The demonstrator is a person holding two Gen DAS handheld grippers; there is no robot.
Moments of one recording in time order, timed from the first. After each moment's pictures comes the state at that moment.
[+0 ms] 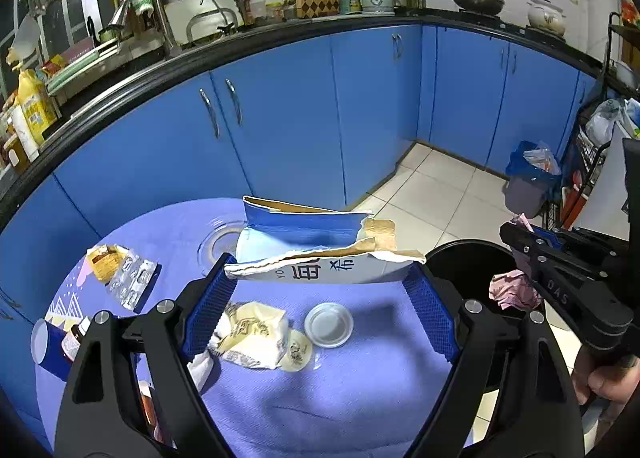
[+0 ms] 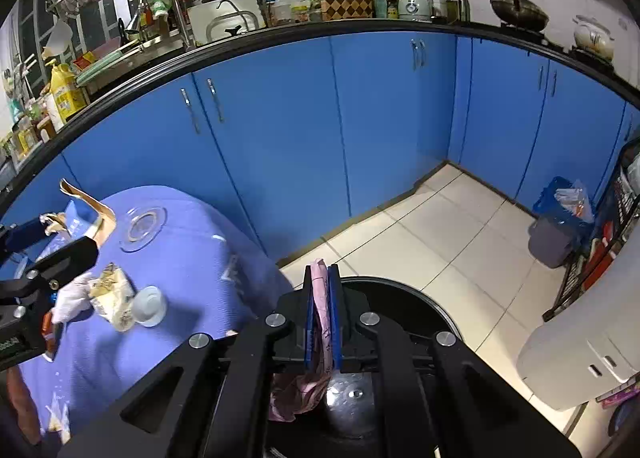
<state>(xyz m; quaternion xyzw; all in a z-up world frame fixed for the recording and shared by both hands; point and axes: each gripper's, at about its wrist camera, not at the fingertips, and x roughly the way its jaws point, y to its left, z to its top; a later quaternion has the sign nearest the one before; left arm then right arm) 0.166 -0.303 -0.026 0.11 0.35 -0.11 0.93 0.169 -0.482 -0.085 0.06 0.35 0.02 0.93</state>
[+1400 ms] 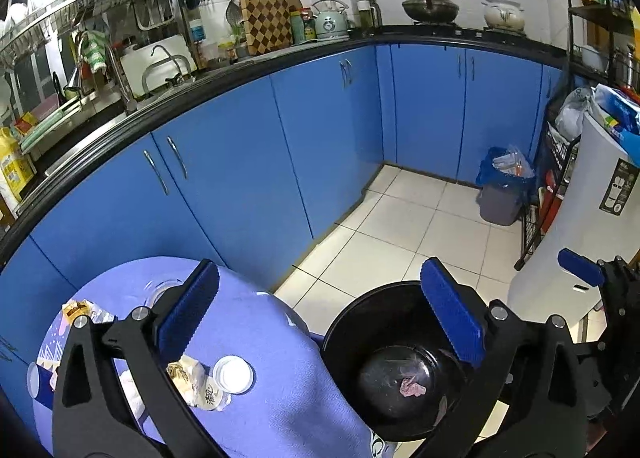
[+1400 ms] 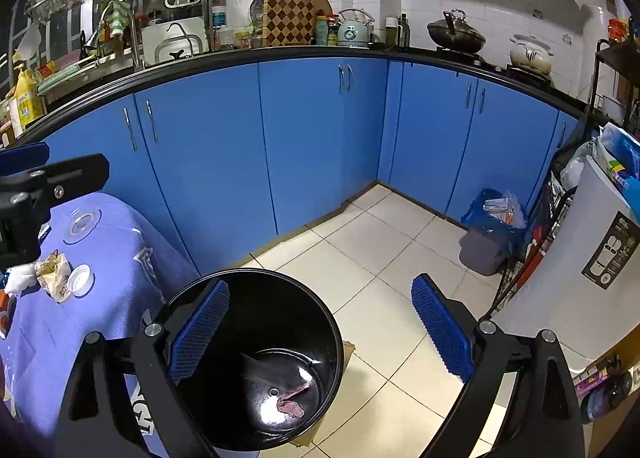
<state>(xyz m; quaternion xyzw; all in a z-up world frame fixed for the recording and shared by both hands) 0.155 -0.403 -0.008 0.14 0.30 -0.16 0.93 0.103 -0.554 -0.081 0.03 0.31 -0.09 0.95</state>
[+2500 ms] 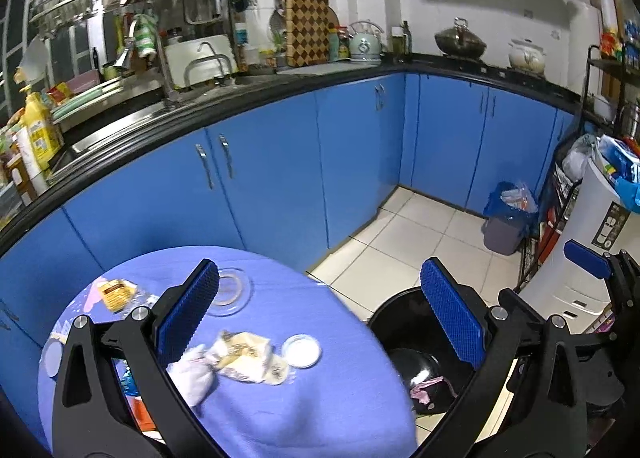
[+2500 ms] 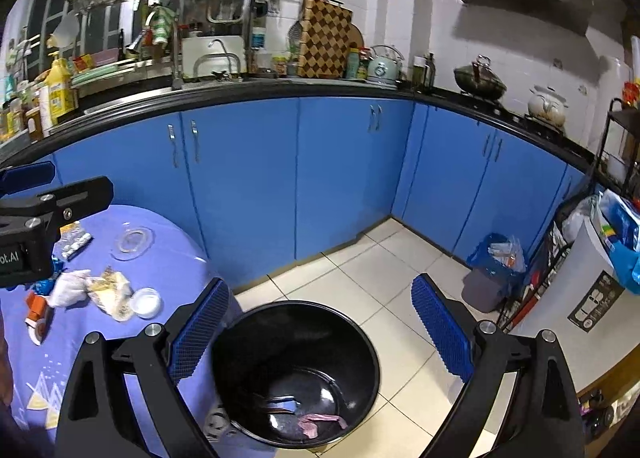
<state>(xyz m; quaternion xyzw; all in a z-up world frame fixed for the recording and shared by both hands) 0.127 -0.307 0.039 0.08 0.28 -0.13 0.95 0.088 -0.472 -0.013 -0.02 0.27 -0.06 0.96</state>
